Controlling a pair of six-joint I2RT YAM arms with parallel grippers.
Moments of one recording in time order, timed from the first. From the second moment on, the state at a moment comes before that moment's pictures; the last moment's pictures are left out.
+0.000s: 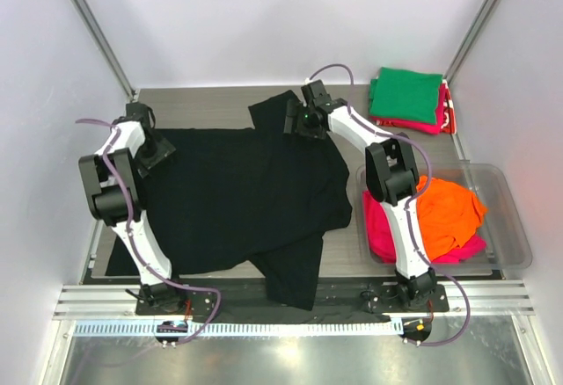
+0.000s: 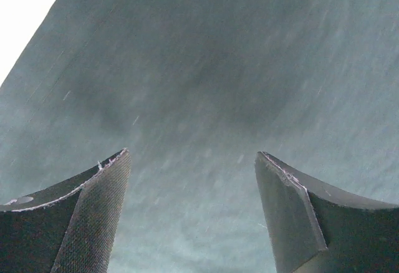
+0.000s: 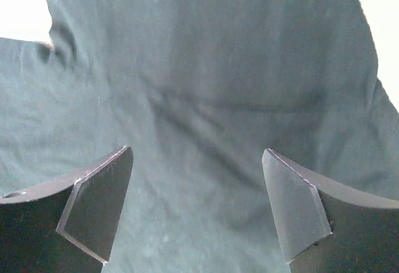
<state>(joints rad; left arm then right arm) 0.23 1.97 1.46 -0.75 -0.14 -0.58 0.44 2.32 1.95 -0.52 -0.06 0.50</state>
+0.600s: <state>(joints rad) 0.24 2.38 2.05 -0.81 -0.13 -0.64 0.34 2.76 2.49 -0.20 -0.20 0.53</state>
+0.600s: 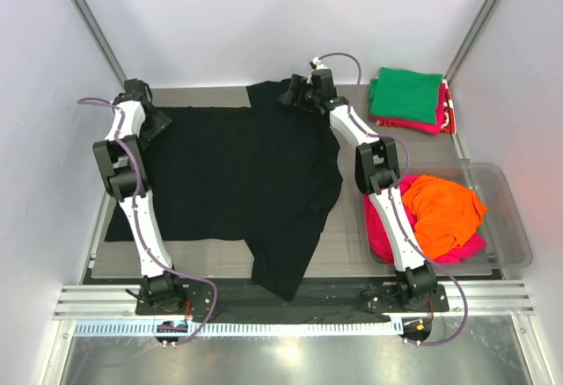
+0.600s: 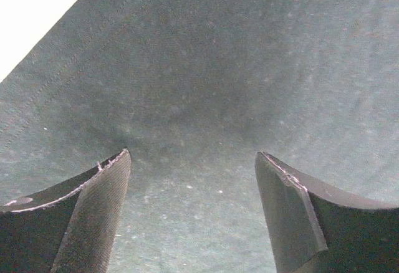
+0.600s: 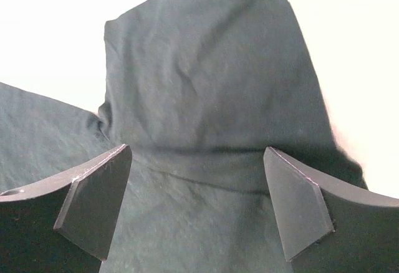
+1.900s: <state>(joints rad) 0.89 1.18 0.64 -0.64 -0.10 -0.85 0.91 1.24 0.79 -0.33 -0.11 0.76</state>
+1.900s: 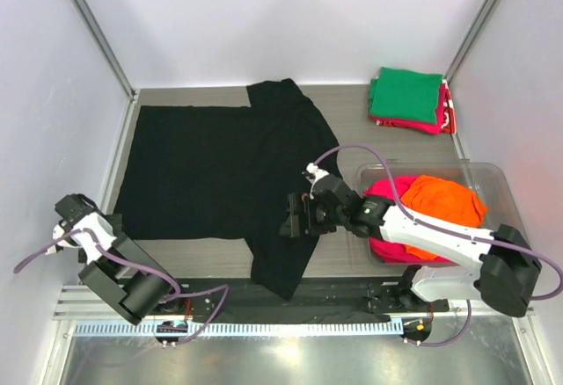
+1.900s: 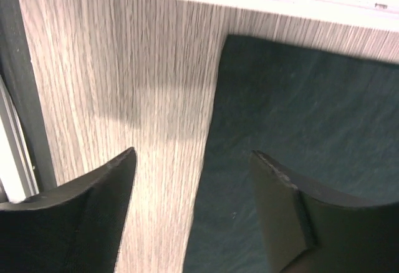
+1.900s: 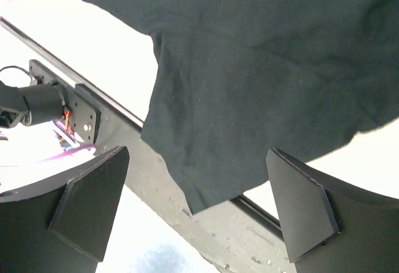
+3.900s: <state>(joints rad) 0.80 1.44 0.81 -0.51 -0.09 -0.81 1.28 1.46 0.87 -0.63 0.20 1.03</state>
